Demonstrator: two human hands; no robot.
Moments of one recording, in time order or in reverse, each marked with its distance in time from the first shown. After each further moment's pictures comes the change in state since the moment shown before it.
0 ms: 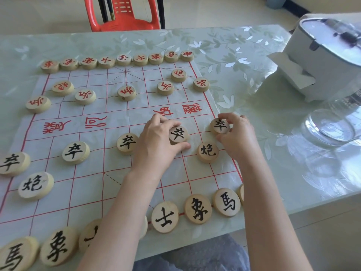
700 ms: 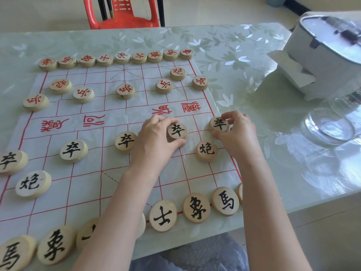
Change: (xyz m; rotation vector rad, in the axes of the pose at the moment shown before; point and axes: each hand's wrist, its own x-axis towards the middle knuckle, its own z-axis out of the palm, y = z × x) left_hand 0.002 -0.004 0.003 -0.045 -0.019 -0.022; right_hand 0.000 -0.001 -0.004 -0.012 0.009 0.035
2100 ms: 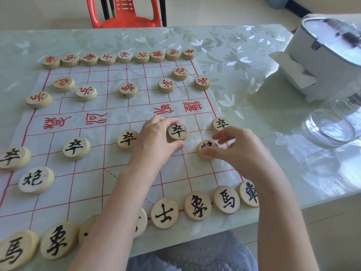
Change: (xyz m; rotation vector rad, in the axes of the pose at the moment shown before) left_hand -0.001 -0.003 -0.004 -0.015 -0.041 0.007; right_hand -0.046 -0.010 -0.025 0.034 -0.234 -0.052
